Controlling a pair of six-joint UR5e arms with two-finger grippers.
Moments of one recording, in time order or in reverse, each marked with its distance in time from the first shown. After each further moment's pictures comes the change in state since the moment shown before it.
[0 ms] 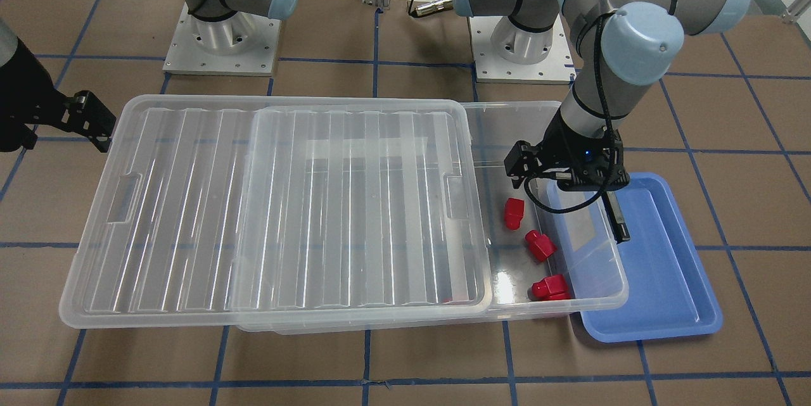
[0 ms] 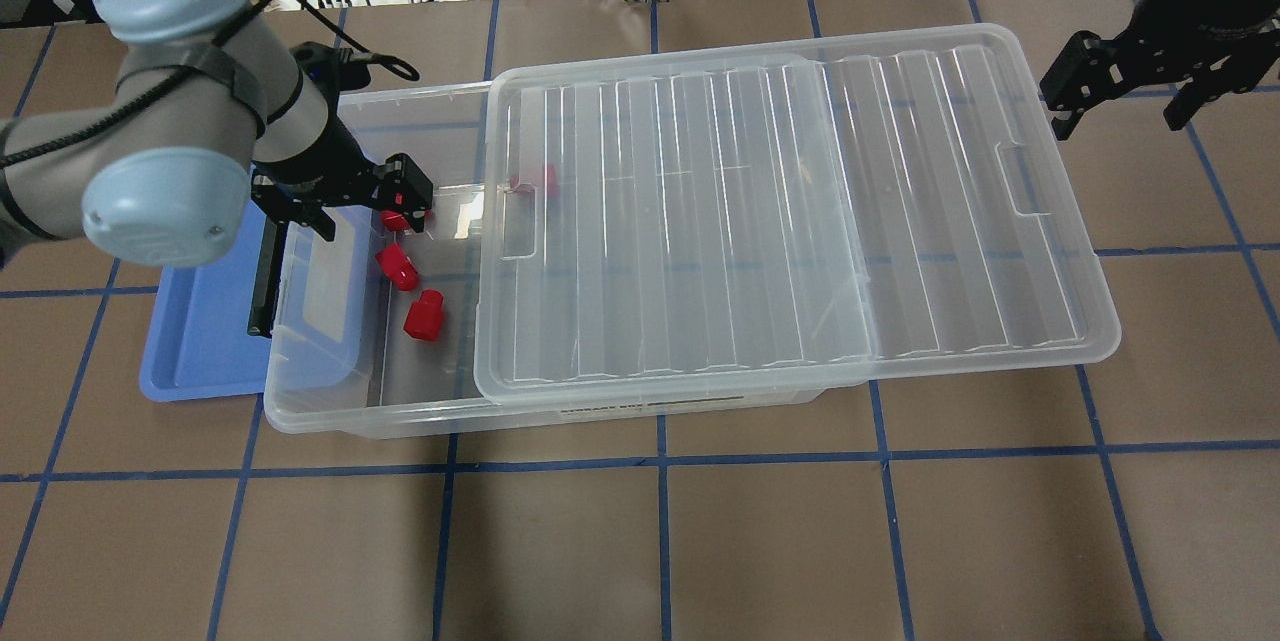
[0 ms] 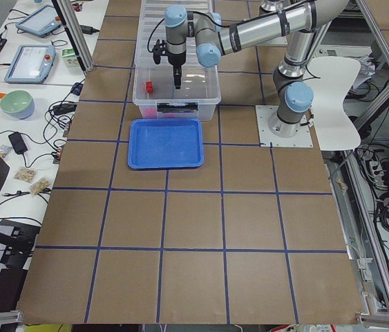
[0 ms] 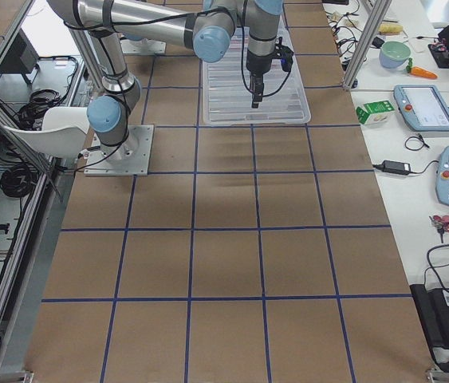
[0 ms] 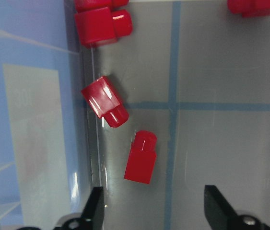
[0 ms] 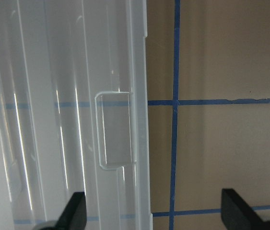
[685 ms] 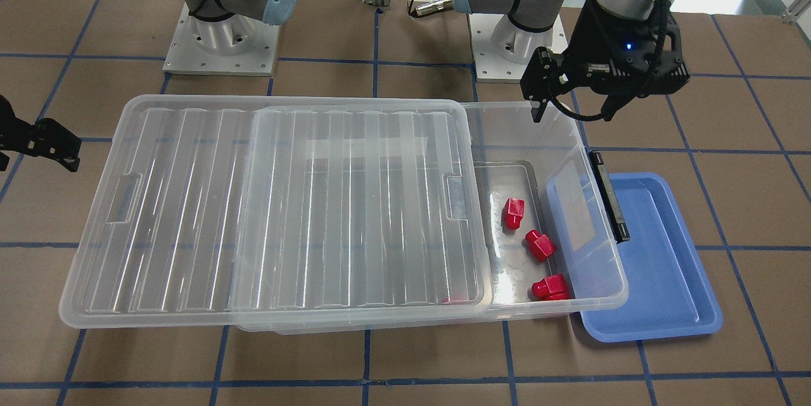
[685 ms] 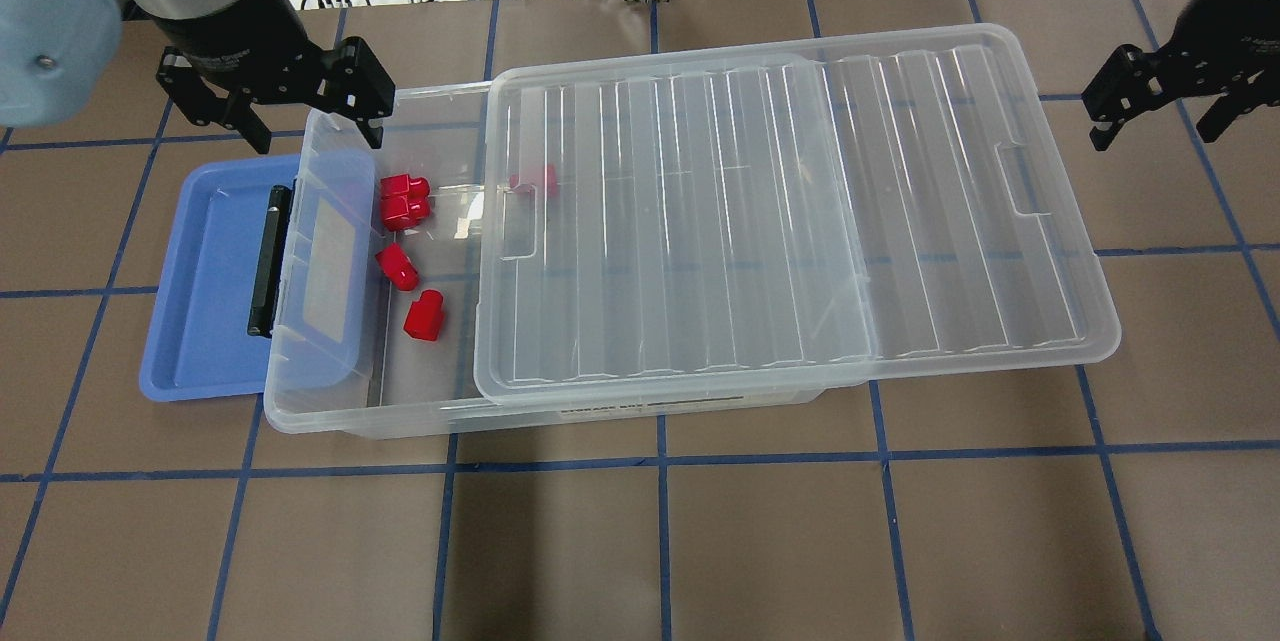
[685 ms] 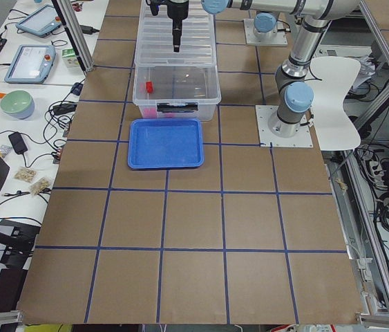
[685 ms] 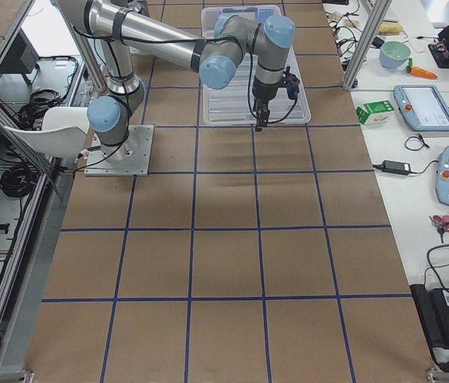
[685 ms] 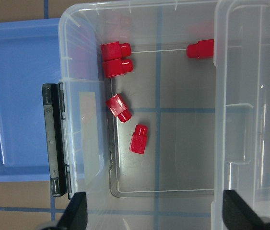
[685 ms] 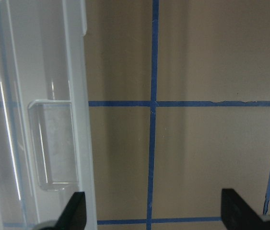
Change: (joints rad) left arm -0.059 0.083 0.276 -0.285 0.052 -0.023; right arm -0.096 0.081 0.001 -0.033 0.003 -0.120
